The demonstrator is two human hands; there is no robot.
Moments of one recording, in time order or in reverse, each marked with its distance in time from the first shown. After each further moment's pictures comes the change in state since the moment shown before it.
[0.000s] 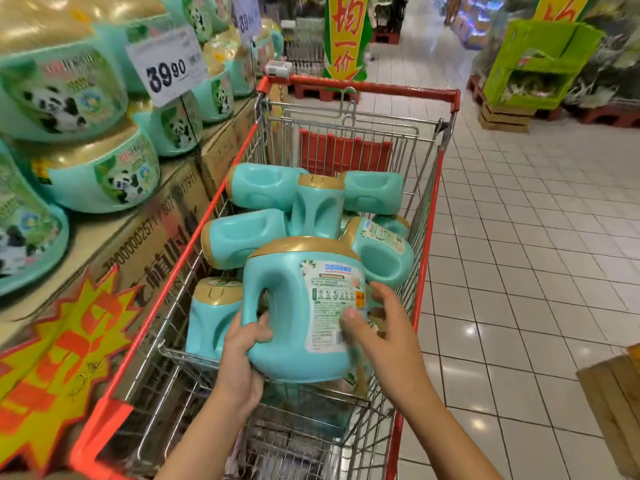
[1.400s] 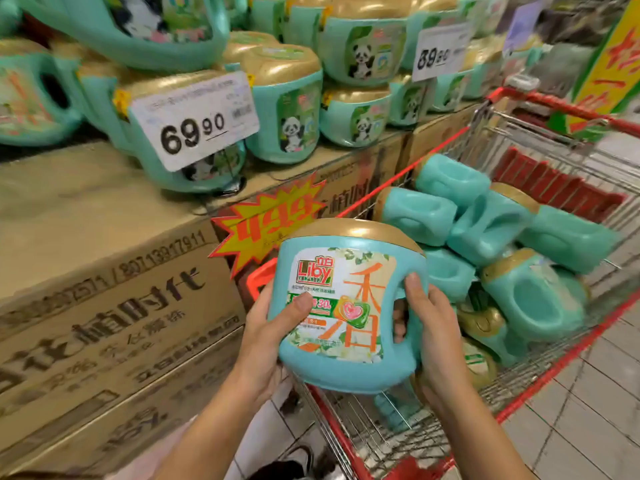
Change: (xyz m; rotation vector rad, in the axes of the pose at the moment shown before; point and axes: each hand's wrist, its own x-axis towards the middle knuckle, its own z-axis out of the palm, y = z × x) left_hand -0.159 0.002 -0.068 -0.141 0.295 0.311; right_hand -0.051 -0.033 0.058 0.536 -0.527 0.039
